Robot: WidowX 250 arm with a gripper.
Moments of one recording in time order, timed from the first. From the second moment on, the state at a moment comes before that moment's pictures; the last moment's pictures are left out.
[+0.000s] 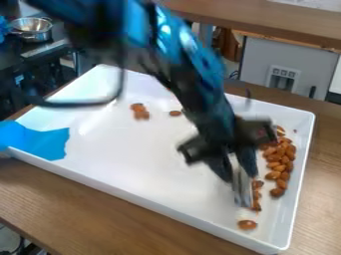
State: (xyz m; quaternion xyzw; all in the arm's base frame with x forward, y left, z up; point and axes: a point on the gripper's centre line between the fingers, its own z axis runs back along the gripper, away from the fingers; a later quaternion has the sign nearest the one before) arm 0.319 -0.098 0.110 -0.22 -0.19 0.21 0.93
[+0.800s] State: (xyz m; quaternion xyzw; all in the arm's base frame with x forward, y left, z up) arm 0.348 0.057 0.156 -0.06 -0.04 0.14 0.99
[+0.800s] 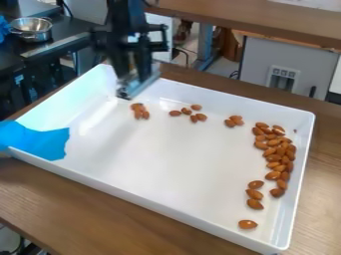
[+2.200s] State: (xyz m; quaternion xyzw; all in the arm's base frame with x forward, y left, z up) arm 0.360 0.133 0.086 0.05 -0.11 0.11 0.99
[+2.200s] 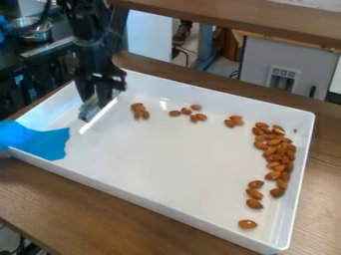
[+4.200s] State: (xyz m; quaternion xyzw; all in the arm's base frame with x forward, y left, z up) arm 0.378 -0.055 0.071 -0.07 -0.06 0.03 0.99
